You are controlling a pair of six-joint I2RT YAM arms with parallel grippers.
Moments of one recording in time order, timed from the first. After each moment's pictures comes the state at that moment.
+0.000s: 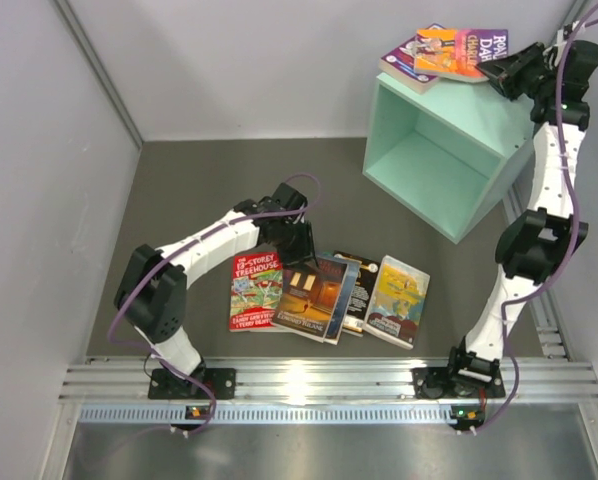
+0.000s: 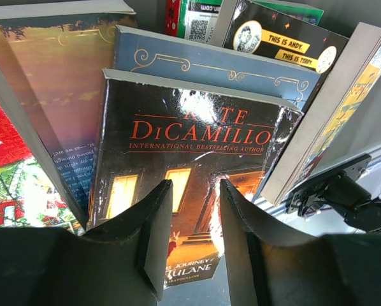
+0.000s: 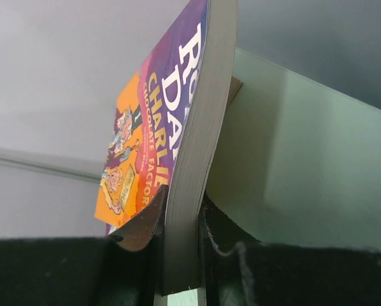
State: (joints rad) left arm -0.65 1.68 1.27 -0.70 0.27 -0.76; right arm -0.31 2.11 2.32 -0.34 -0.69 0.87
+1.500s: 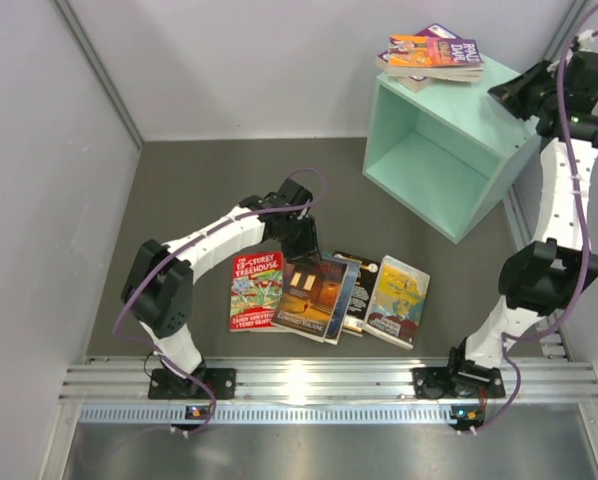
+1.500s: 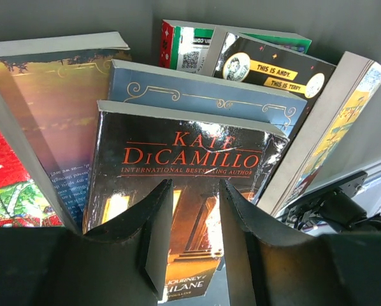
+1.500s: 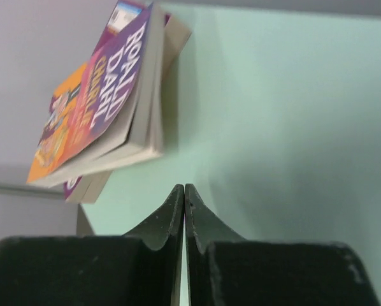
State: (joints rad) left arm -0.66 1.73 1.33 -0.70 0.23 -0.78; right arm -0.30 1.82 2.06 -0.52 -0.43 0.63
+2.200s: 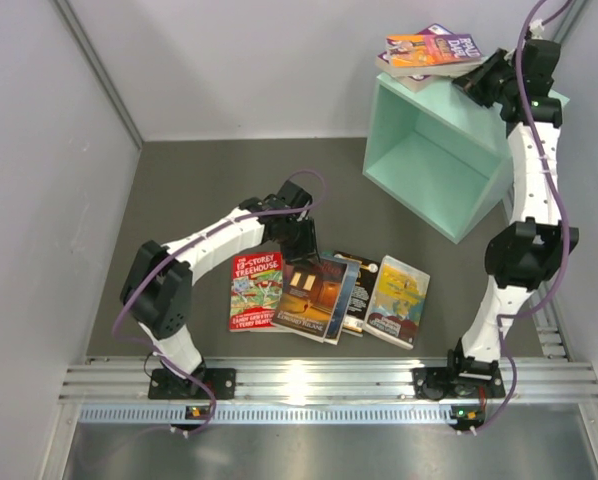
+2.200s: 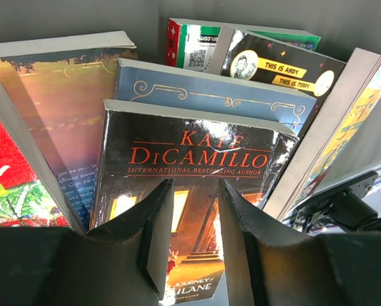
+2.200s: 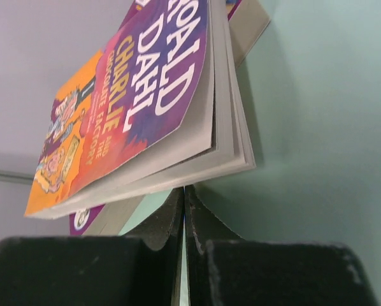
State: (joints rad) left arm -0.66 1.72 1.31 -0.68 0.22 -0.76; right arm -0.14 1.98 2.22 -0.53 -0.38 0.64
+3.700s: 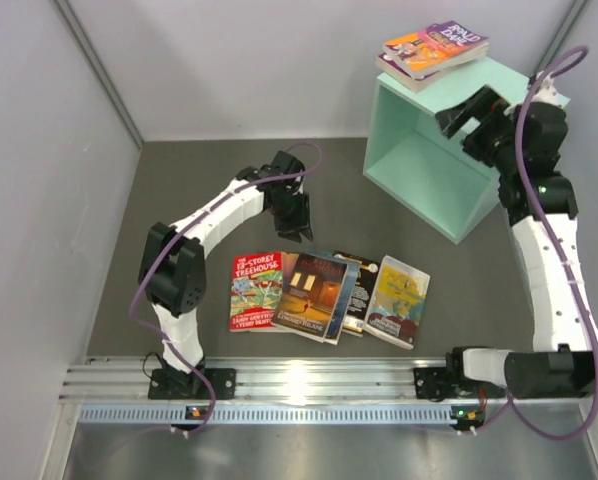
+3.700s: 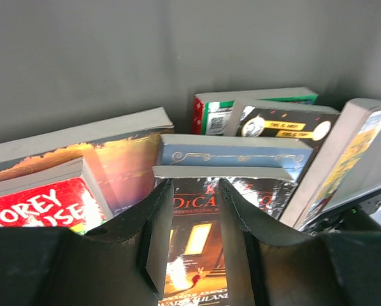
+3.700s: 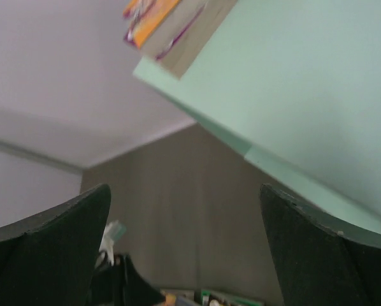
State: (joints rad) left arm -0.54 1.90 1.61 -0.85 0.23 -0.58; right arm -0.03 1.31 1.58 -0.42 -0.11 0.64
